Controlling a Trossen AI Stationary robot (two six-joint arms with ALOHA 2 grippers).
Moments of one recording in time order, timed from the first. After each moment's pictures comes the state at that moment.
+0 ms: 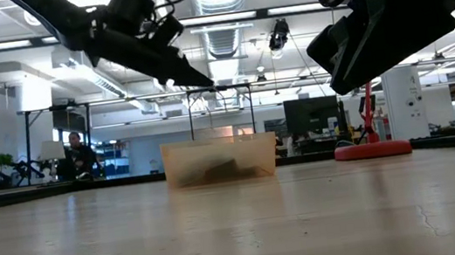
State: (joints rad) left arm 0.40 1.42 0.83 0.26 0.08 0.35; right arm 0.42 1.57 0.76 0.06 0.05 0.20
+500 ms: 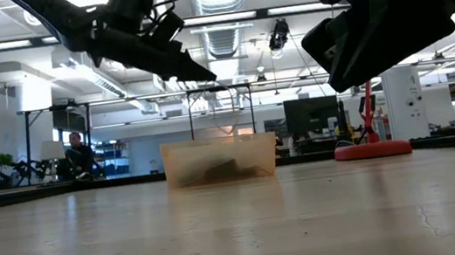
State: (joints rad) left arm 0.40 1.44 0.83 0.34 0.08 0.32; right arm 0.42 1.57 0.77 0.06 0.06 0.11
